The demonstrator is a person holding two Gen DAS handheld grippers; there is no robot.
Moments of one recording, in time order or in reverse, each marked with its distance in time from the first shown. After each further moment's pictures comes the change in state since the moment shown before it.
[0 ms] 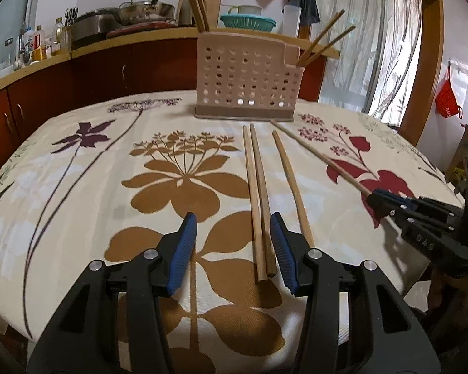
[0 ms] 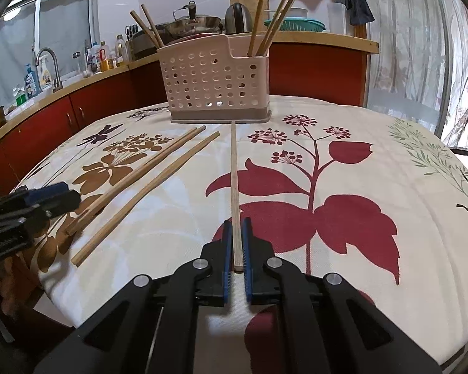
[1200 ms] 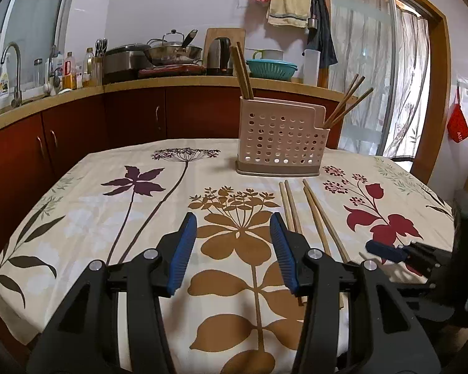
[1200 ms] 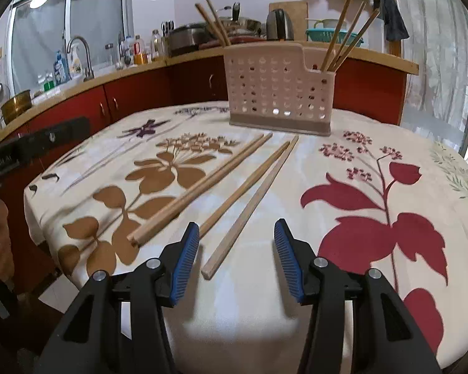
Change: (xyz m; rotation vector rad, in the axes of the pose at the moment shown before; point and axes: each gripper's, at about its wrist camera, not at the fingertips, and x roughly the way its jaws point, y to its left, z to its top) left arm -0.064 0.039 0.027 -0.030 -0.189 0.092; right arm 0.003 0.070 0.002 -0.090 -0.009 0.096
